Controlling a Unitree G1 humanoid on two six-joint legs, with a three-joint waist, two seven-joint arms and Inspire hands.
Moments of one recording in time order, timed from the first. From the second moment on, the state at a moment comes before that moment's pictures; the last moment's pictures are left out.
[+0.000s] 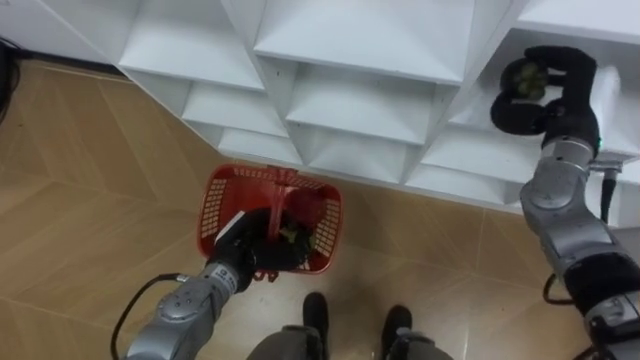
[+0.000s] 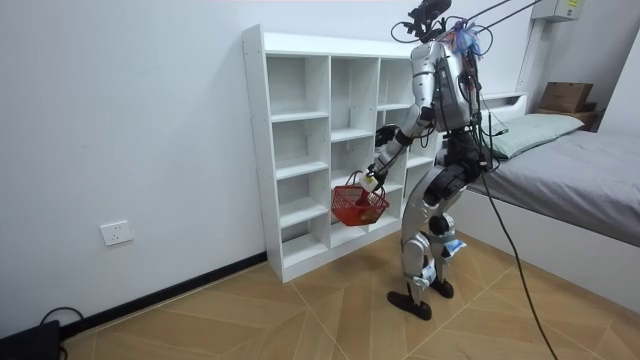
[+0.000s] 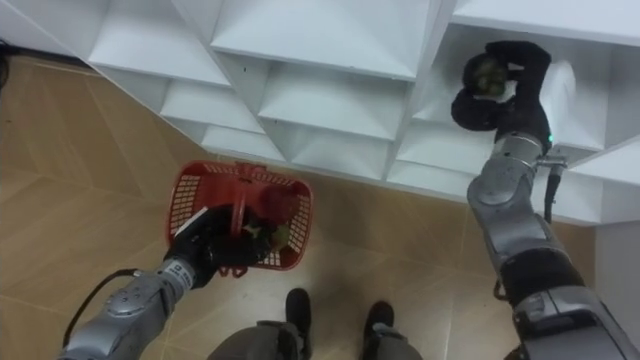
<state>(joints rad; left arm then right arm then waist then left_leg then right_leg) -0.16 0.27 -0.36 0.63 -0.46 -0.07 -0.14 -0.51 -0.44 0.23 0.72 0.02 -0.19 -0.60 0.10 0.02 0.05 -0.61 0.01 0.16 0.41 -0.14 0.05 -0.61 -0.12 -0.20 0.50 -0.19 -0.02</state>
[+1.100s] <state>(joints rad) -0.08 0.24 -0.31 0.53 -0.34 -0.11 -0.12 -0.24 -0.34 0.26 0.45 -0.03 -0.23 -0.35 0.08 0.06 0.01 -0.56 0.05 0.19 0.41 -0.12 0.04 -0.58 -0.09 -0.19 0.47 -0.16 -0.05</state>
